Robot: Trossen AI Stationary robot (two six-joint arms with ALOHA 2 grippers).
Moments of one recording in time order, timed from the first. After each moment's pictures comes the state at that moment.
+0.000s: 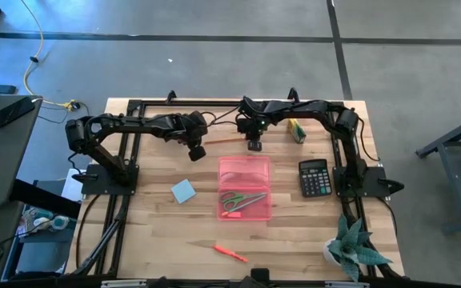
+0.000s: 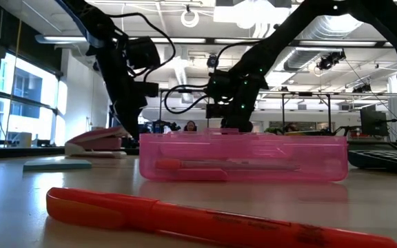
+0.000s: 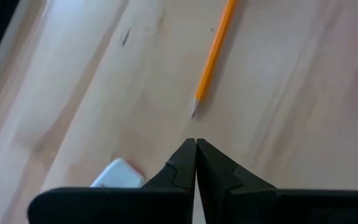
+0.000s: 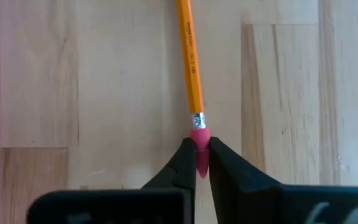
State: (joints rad) left arm 0.56 1.57 0.88 -0.47 -0.14 0.05; right arm -0.52 2.09 1.41 -0.57 -0.17 -0.50
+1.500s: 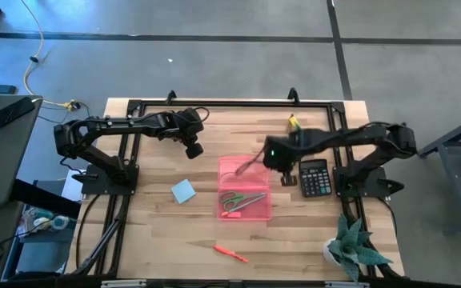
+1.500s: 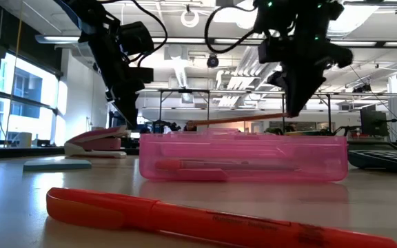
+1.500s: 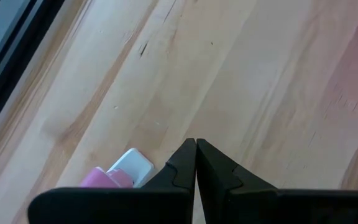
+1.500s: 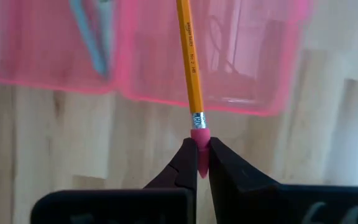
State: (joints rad) left arm 0.56 1.45 0.88 -0.52 -0.14 0.01; right arm -0.10 1.48 1.05 -0.86 -0.04 -0.25
